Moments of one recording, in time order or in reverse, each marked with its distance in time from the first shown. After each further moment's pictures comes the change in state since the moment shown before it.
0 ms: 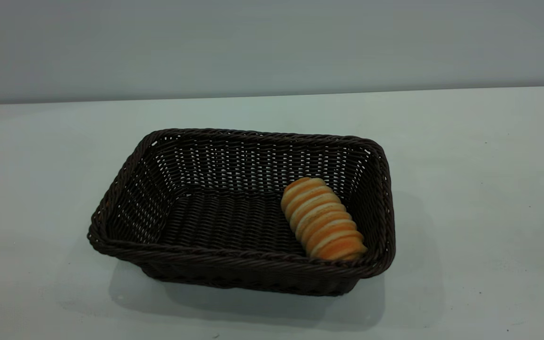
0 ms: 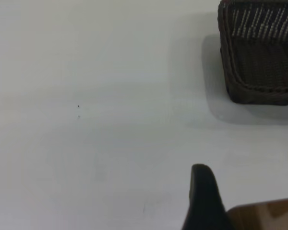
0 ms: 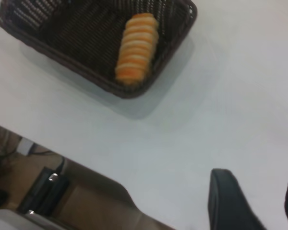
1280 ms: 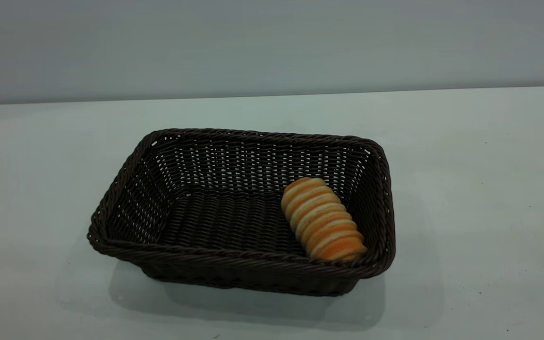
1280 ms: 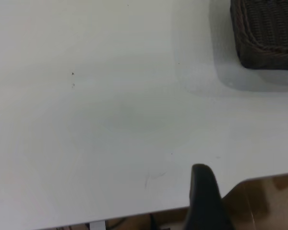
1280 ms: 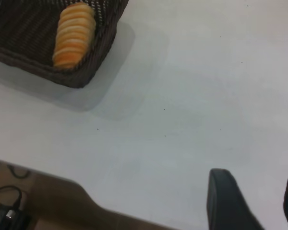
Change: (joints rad) left arm 0.000 -0.032 0.142 0.003 -0.022 0.000; right arm 0.000 -0.381 0.217 -0.174 0.049 0.170
